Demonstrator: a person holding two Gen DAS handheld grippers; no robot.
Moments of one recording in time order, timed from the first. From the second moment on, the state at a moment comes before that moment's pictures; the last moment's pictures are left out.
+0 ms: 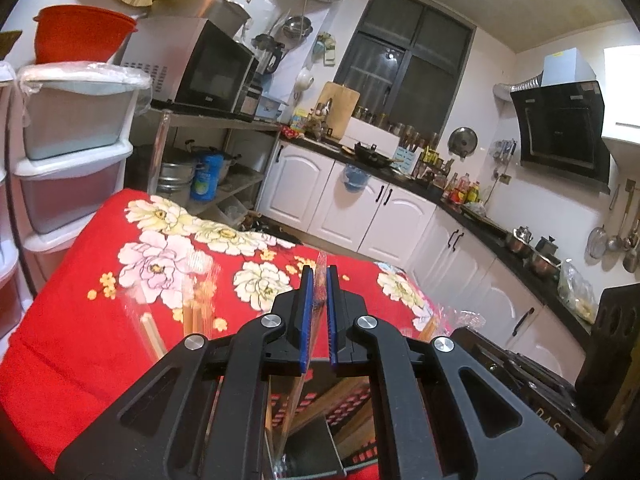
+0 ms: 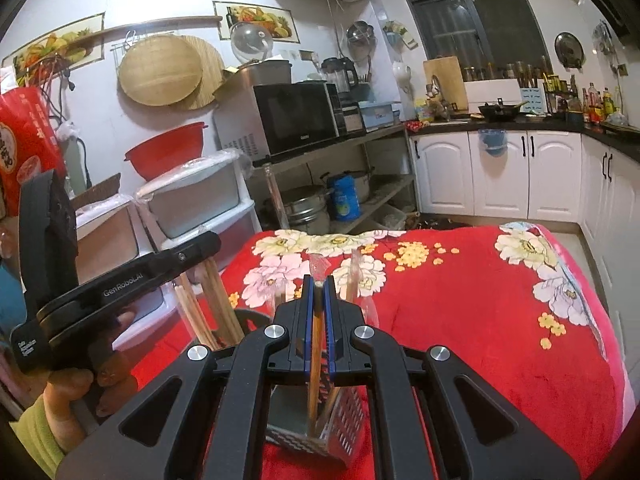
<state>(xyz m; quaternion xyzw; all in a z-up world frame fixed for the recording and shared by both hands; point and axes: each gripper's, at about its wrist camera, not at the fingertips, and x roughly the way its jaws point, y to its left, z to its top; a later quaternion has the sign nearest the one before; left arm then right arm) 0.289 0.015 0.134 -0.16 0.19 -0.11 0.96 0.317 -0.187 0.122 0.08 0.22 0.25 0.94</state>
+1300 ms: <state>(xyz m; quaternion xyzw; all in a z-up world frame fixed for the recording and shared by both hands) 0.232 0.033 0.107 -0.17 0.23 -0.10 0.95 0.268 -0.205 0.088 0.09 0.26 0.21 0.94</state>
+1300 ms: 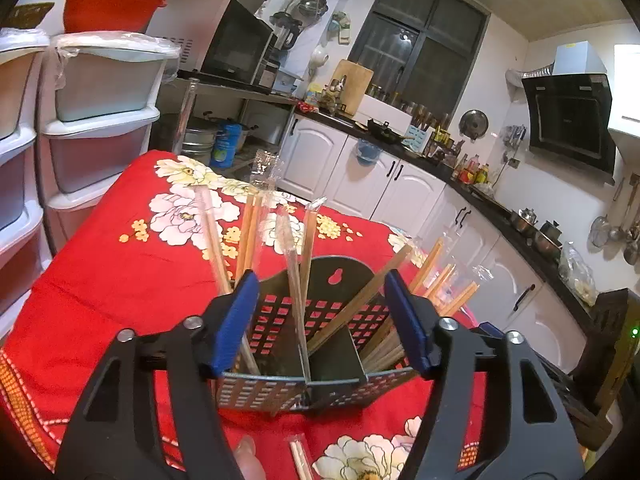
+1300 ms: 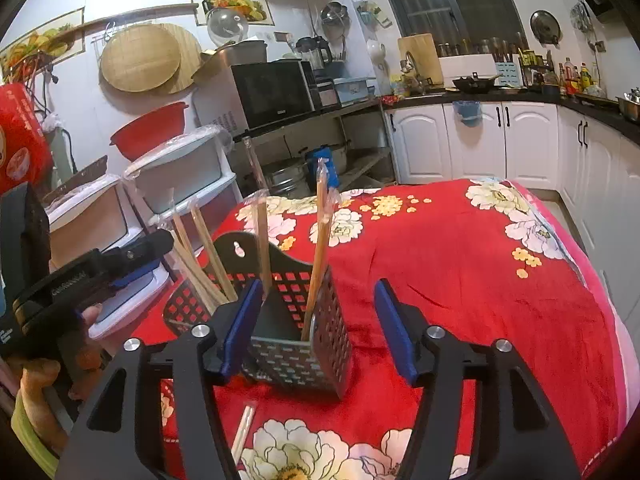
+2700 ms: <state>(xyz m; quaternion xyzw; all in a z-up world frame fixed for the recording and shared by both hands) 0.174 0.016 0.024 -0.16 0.33 -0.09 0.93 0.224 -0.238 0.032 0.05 0.34 0.17 0.92</state>
